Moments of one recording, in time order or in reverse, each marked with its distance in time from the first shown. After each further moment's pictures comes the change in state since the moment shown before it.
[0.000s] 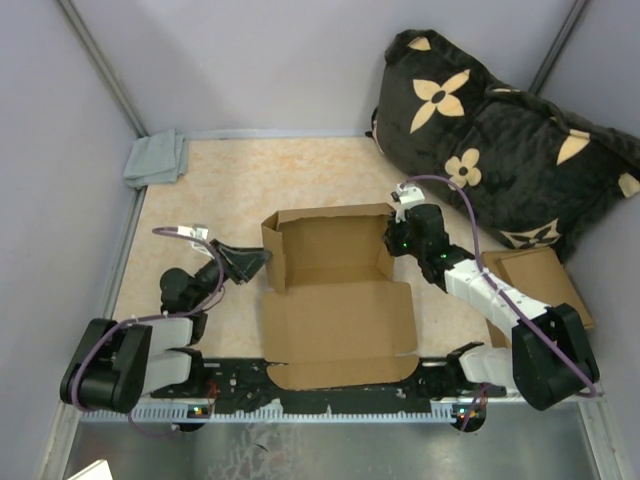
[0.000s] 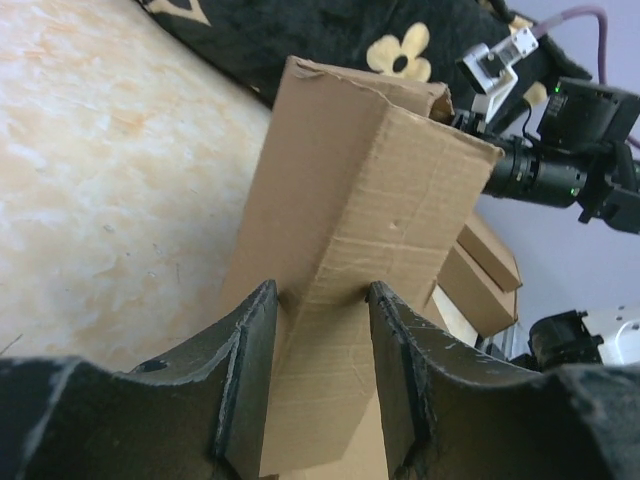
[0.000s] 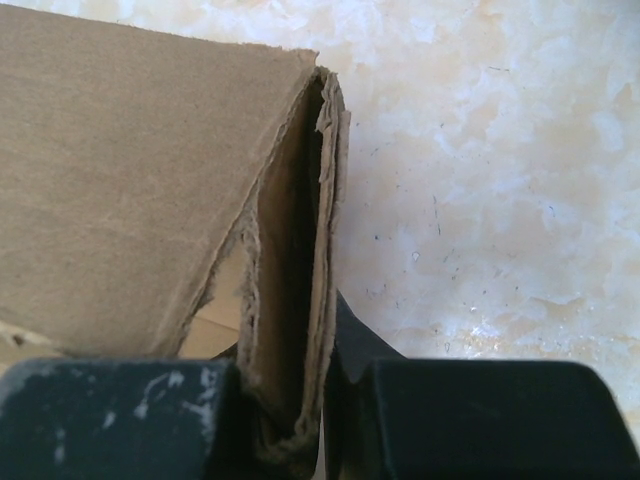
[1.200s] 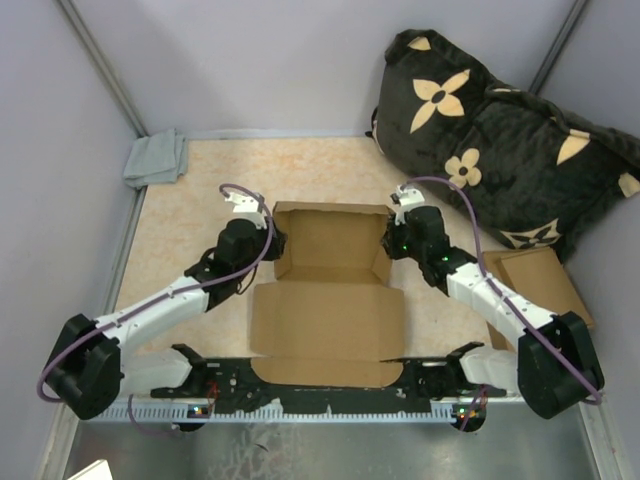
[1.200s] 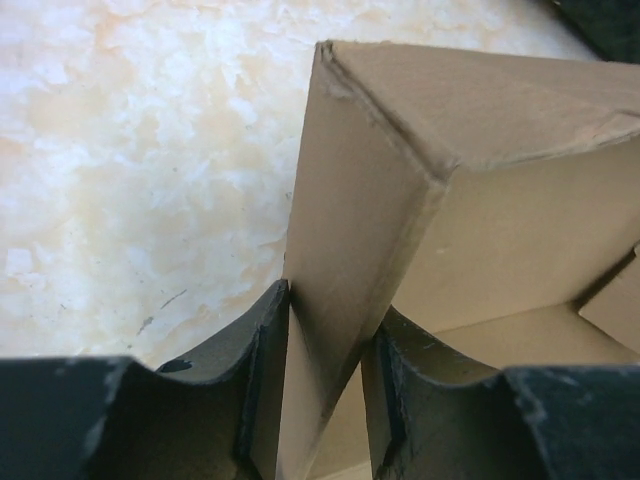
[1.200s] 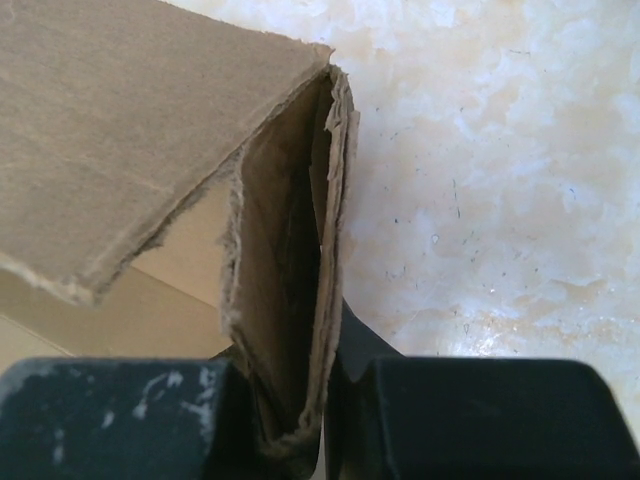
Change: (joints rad) left arm -0.482 -0.081 0.528 -1.196 -0.857 0.399; right arm 0.019 -0.047 -0.002 -0.044 -0.008 0.024
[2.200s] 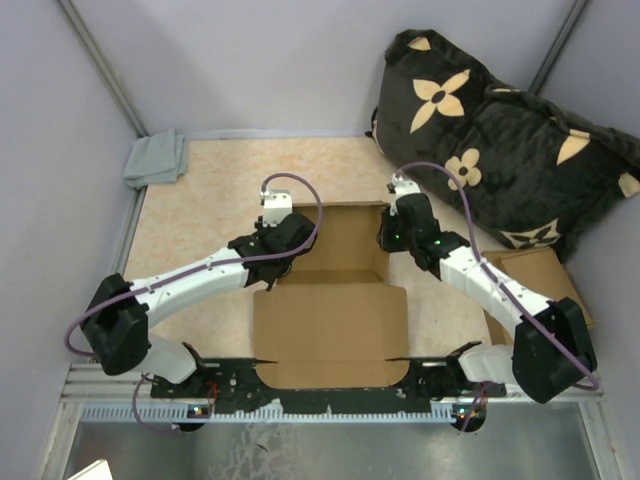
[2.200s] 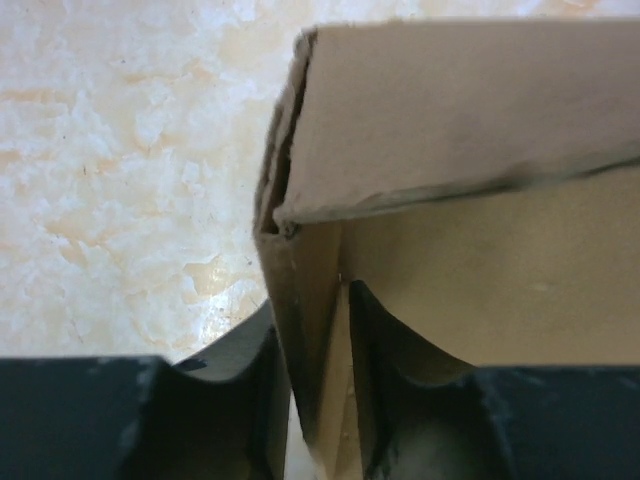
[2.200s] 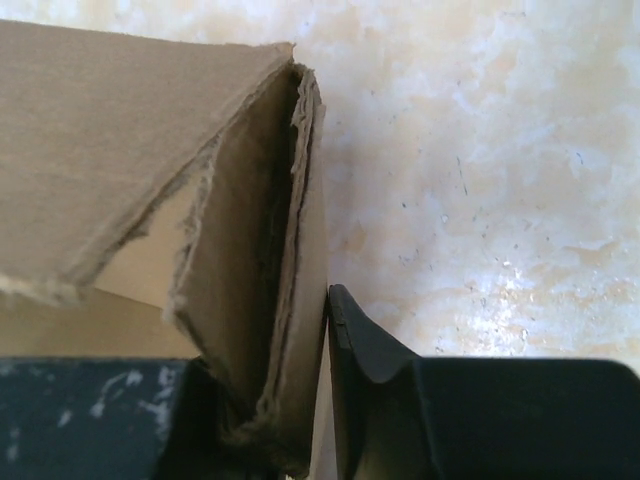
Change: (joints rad) left arm -0.250 0.322 0.453 -0.676 -0.626 -0.195; right arm 0.047 0.079 0.158 -0.209 0.109 0.126
